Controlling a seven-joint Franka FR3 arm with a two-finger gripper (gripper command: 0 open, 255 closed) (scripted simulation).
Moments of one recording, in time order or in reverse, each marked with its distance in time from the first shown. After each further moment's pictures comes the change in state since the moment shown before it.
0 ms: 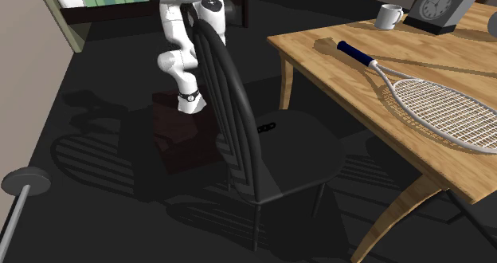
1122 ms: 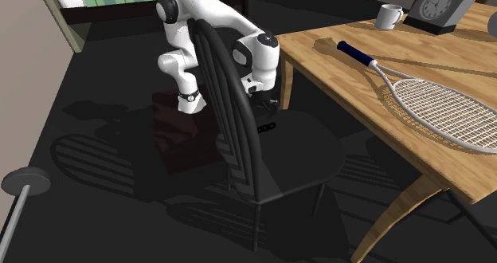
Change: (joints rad) arm 0.177 0.649 0.037 0.463 -0.127 0.226 0.530
